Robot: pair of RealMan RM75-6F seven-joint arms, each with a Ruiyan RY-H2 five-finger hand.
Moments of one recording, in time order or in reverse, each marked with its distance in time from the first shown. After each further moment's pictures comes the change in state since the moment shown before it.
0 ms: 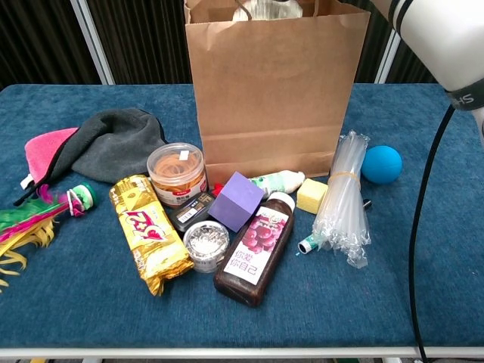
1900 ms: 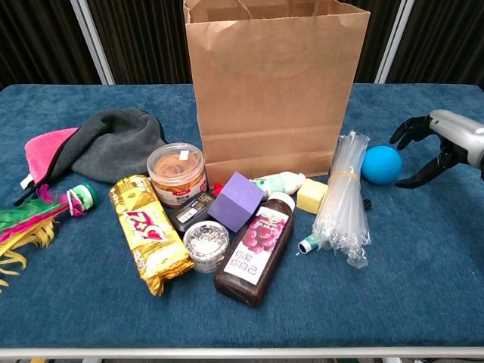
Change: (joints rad) left arm -0.001 -0.015 0.013 0.037 0.005 -0.006 -0.017; right arm -0.311 0.059 -0.313 0.233 0.194 -0.193 0.247
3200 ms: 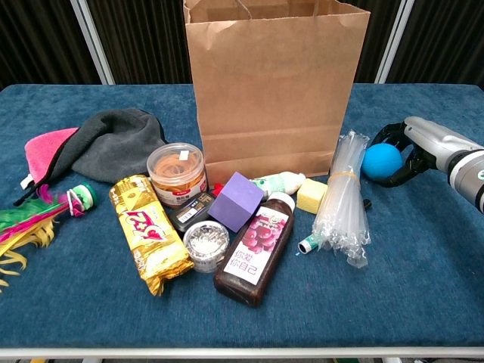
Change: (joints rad) left arm 0.000 -0.017 -0.005 0.030 -0.003 0.005 -0.021; right arm 0.031 -0.105 0.022 0.098 0.001 0.006 -0.030
